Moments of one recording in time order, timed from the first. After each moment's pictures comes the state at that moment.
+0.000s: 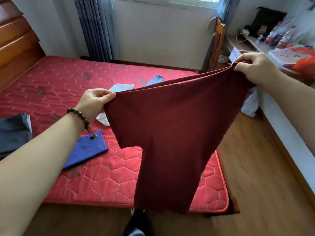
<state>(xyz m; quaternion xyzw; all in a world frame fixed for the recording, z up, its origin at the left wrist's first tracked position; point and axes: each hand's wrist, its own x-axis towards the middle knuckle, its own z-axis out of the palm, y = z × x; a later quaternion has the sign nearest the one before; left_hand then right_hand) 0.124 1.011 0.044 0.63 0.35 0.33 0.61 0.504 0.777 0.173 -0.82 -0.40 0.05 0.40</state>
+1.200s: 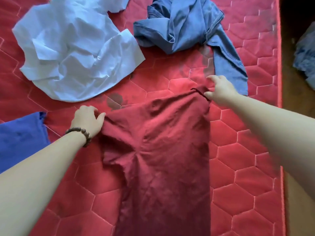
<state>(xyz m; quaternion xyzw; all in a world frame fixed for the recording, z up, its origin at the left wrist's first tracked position) 0.281 1.256 -0.457 0.75 0.62 -0.04 0.24 0.679 1.146 -0.397 -0.88 -0.42 0.23 -0.02</state>
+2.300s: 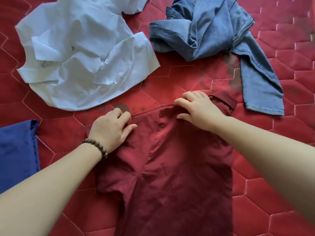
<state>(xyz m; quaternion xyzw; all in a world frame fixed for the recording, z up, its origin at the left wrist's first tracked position) 0.320 1.258 -0.503 0.91 0.40 0.08 0.11 0.615 1.200 -0.482 -0.66 -0.75 0.11 -0.04</state>
